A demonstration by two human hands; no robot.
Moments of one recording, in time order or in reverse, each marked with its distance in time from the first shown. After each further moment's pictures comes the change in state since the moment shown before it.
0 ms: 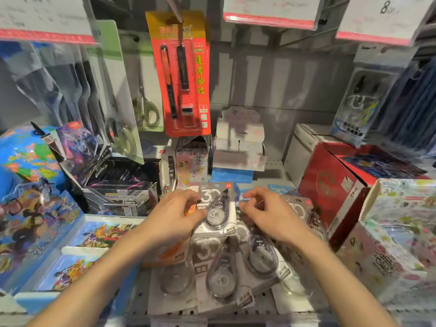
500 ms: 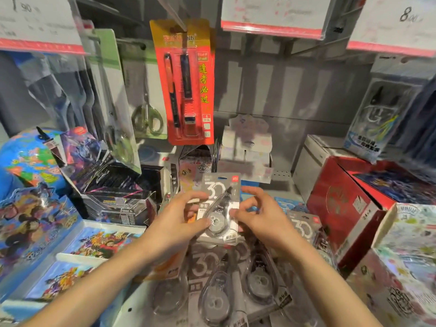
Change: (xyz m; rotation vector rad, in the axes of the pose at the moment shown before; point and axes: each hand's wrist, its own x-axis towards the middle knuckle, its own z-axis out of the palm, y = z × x) left_hand 0.006 0.004 0.011 -0.421 0.084 -0.041; right_hand 0.020 -0.015 0.007 0.438 -0.072 0.064
